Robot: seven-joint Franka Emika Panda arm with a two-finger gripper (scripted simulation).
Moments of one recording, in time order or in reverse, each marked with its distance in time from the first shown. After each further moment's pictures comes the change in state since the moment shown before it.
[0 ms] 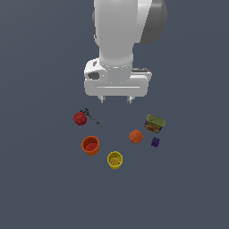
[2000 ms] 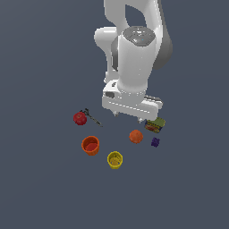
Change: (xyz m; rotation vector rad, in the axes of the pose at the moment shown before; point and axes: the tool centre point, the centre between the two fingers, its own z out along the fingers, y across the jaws) arm 0.029 -0.046 0.067 -0.002 0.059 0.312
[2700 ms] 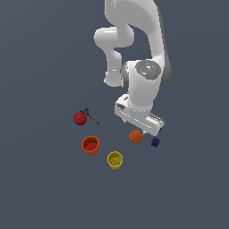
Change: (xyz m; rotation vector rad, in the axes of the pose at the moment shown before) arm -0.019 -0.033 0.078 -0.008 -0.010 0.282
